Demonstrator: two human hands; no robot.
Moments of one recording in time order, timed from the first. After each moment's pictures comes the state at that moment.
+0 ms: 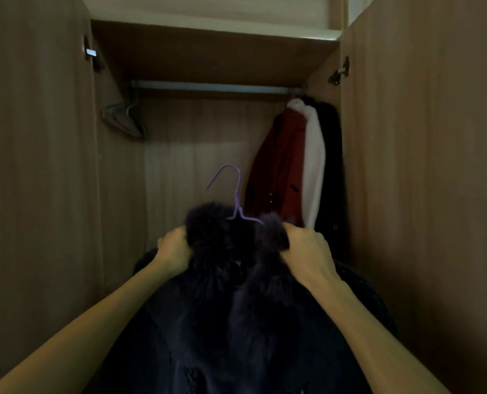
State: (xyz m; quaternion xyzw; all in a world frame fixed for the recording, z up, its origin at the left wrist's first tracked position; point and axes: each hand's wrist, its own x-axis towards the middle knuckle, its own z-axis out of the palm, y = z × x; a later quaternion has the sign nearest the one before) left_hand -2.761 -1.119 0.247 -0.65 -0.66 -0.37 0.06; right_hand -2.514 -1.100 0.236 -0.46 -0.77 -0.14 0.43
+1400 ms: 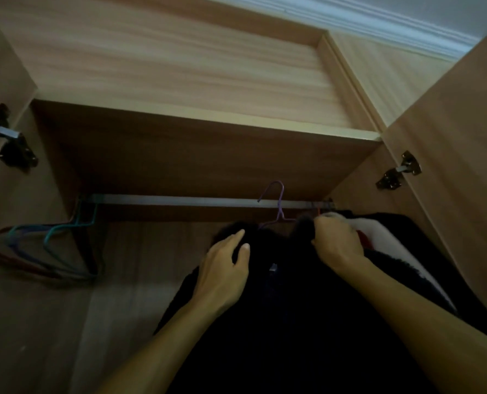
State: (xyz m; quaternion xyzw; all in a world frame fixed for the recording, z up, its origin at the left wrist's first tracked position) left_hand -2.806 -0.767 0.502 -0.72 -0.36 -0.57 0.18; right_hand -2.589 -0.755 0.544 -0.56 -0.62 -0.29 0.46
